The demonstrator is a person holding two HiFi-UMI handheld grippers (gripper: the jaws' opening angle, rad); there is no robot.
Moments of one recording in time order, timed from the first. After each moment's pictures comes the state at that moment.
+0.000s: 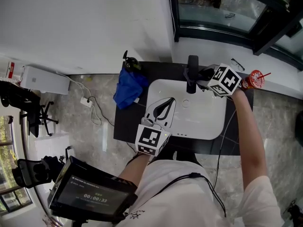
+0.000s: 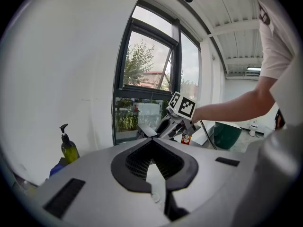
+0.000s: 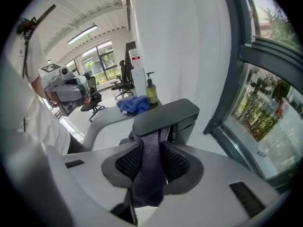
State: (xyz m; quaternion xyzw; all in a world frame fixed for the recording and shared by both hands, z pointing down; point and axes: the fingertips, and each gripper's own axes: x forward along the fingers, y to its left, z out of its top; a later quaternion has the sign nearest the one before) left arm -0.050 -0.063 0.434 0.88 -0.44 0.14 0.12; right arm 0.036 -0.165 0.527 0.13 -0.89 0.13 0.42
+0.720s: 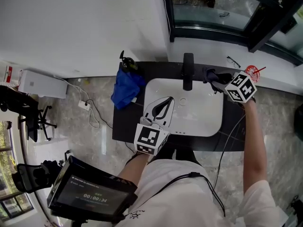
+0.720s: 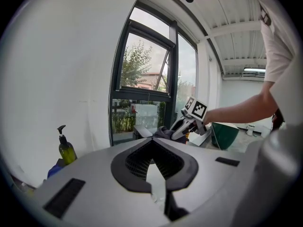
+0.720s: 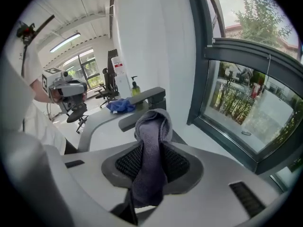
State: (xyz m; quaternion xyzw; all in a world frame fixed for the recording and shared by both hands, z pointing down) left arm -0.045 -0.056 0.432 0.89 -0.43 0.13 0.11; right arm 0.126 -0.151 0.527 0.24 -0.88 0.16 0.38
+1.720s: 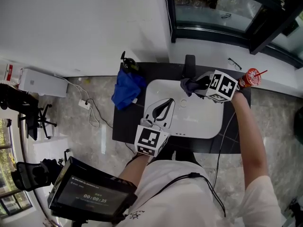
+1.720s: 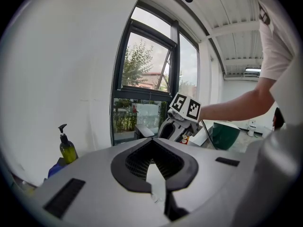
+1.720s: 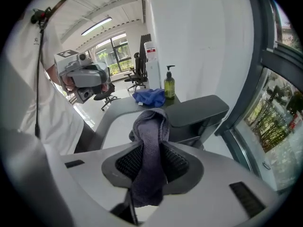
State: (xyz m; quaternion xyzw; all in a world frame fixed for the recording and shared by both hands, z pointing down) left arm -0.047 -0.058 0.433 0.88 -0.44 0.13 0.12; right arm 0.033 -0.121 0.532 0.05 -0.89 0.10 0.45
